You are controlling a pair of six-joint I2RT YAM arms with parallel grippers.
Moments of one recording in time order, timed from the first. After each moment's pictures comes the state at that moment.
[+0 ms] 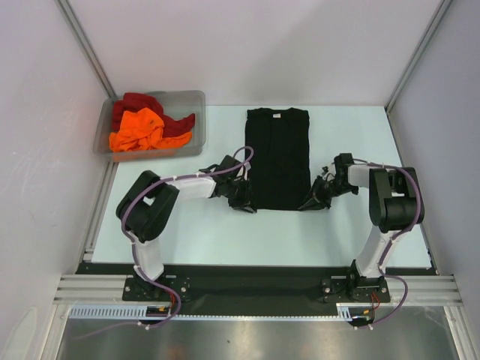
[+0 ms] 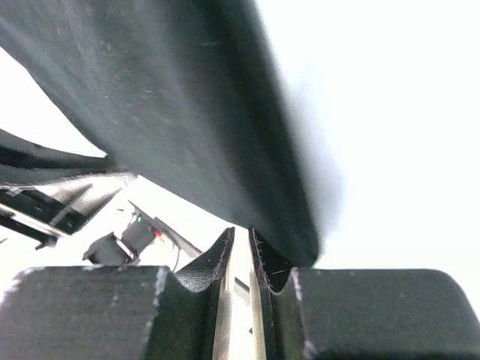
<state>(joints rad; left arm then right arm) -0.63 1.89 1.09 -0.21 0.39 -0.64 0.07 1.87 0.97 -0.50 -0.76 0.50</state>
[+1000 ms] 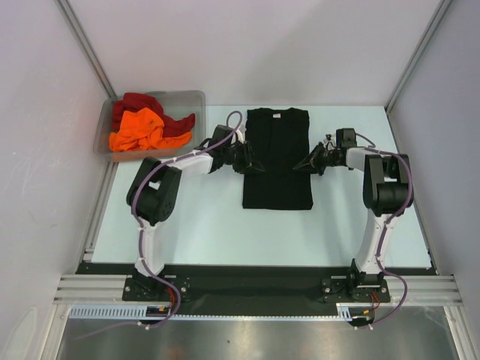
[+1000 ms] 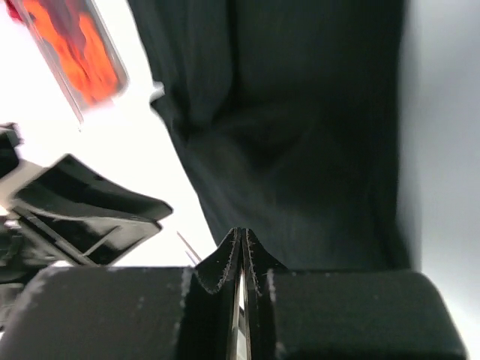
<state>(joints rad) -0.48 2.04 1.37 -0.06 0.54 -0.72 0.01 2.04 1.27 -0.22 -0.84 0.74</state>
